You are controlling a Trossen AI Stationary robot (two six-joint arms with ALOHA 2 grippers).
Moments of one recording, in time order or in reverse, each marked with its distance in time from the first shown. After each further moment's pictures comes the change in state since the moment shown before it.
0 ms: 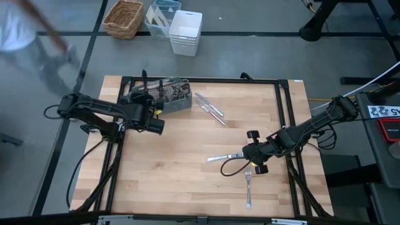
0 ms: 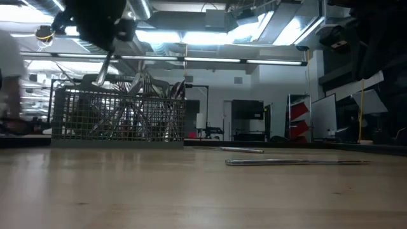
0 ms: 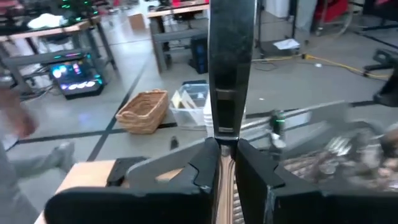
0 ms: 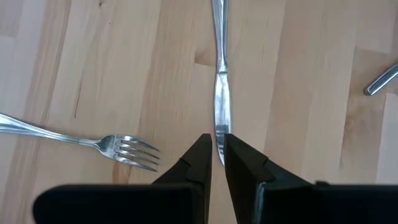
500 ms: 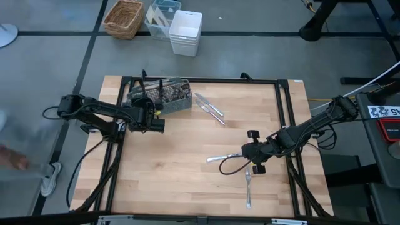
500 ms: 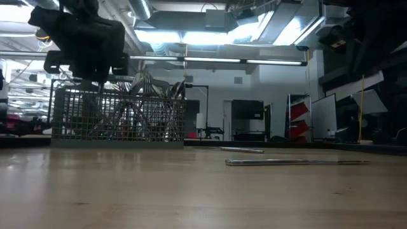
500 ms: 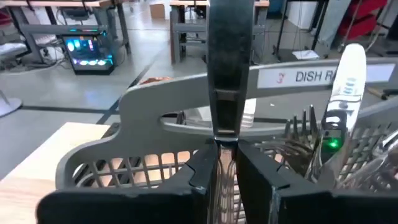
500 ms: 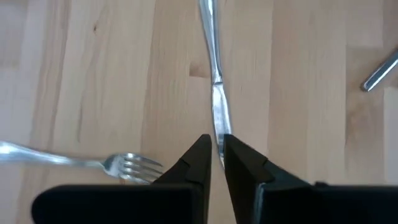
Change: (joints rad) left arm 0.103 -0.004 -0.312 0.415 -0.017 -0.023; right arm 0.000 0.000 0.000 0.030 0.025 0.080
